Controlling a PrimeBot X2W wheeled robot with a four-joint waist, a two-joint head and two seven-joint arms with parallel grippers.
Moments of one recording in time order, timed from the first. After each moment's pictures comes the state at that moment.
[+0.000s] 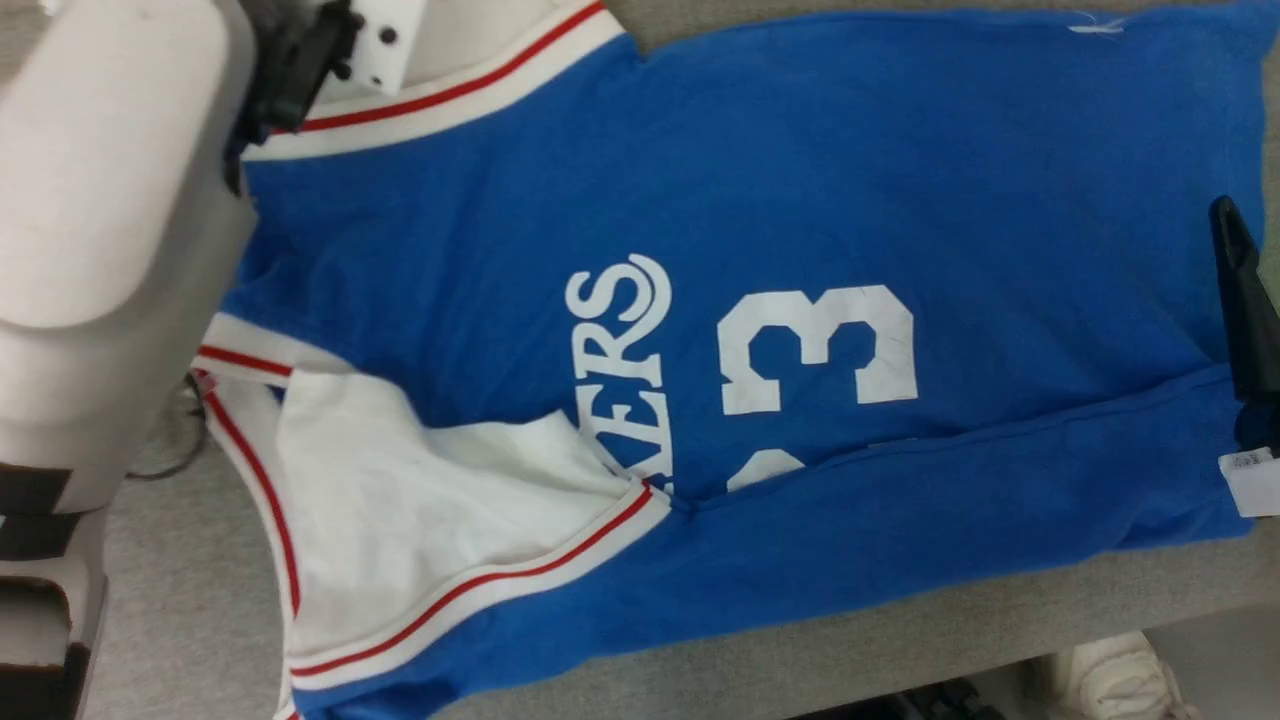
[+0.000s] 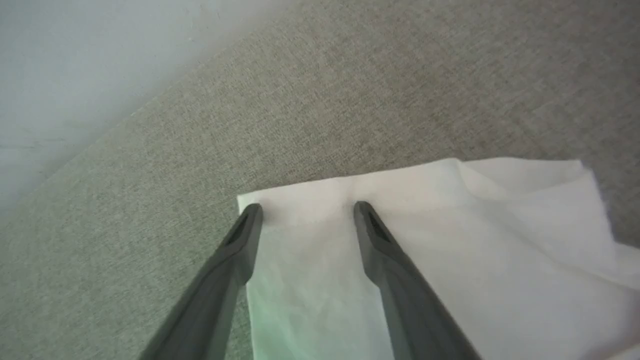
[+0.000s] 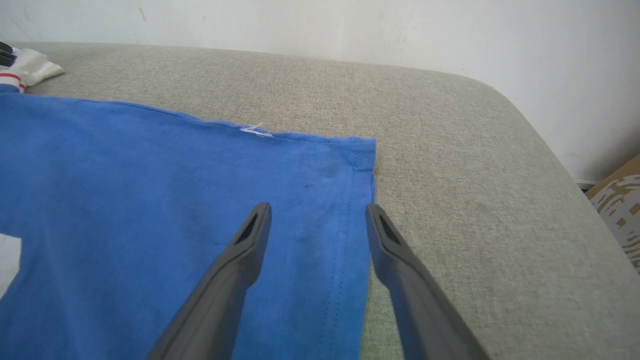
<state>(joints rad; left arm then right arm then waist) -1.24 0.47 -0.64 0.21 -0.37 0.14 0.91 -0.19 -0.44 -0.06 -0.18 0.44 0.13 -0.06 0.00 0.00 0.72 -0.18</state>
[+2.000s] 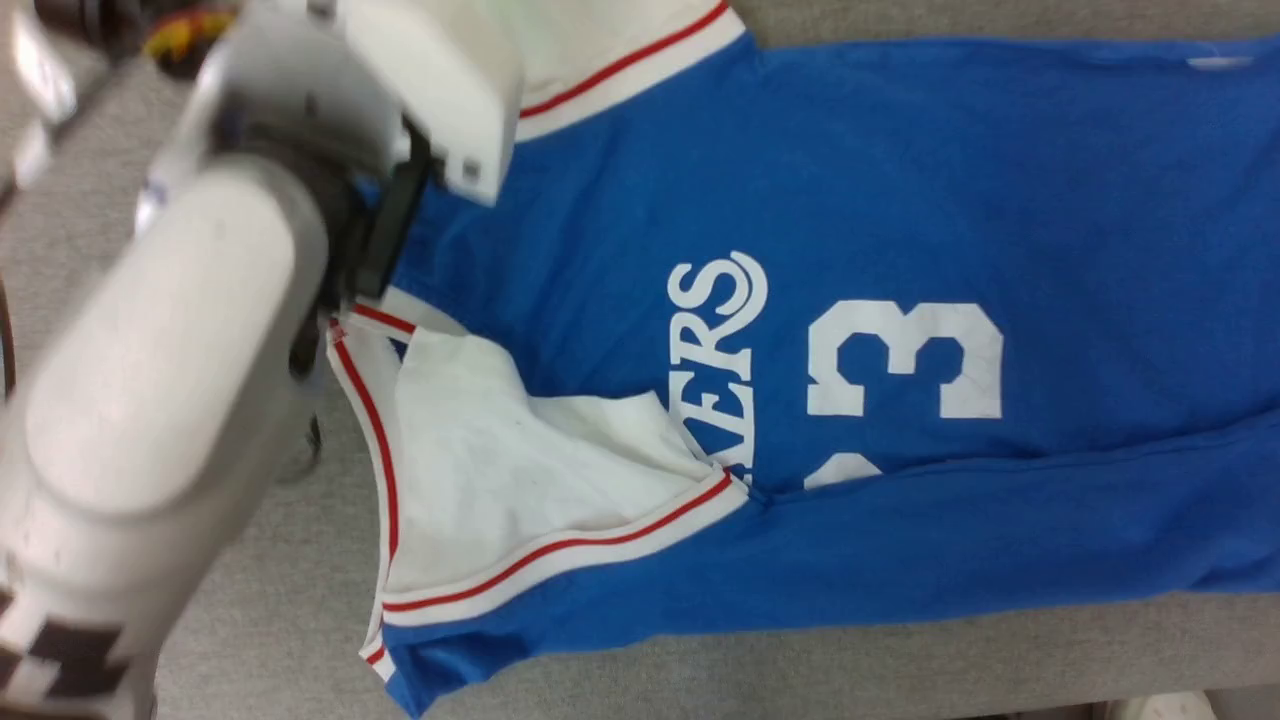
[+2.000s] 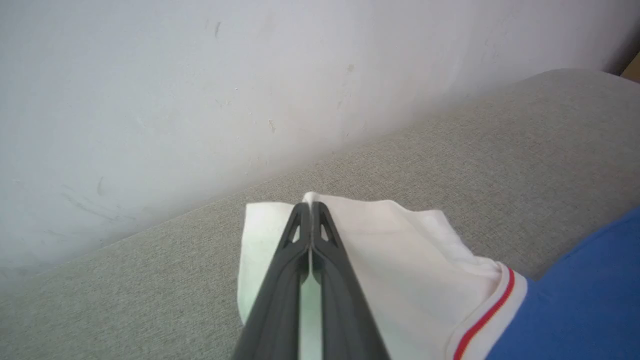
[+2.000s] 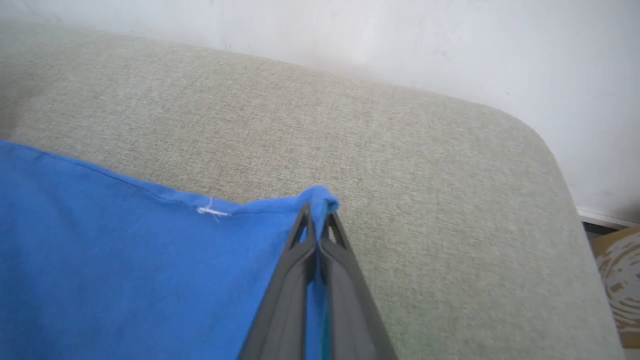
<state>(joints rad) -1.01 0.46 -0.59 -0.08 -0.39 0.26 0.42 -0.48 -0.70 -0.03 -0.09 0.63 0.13 0.32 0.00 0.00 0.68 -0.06</state>
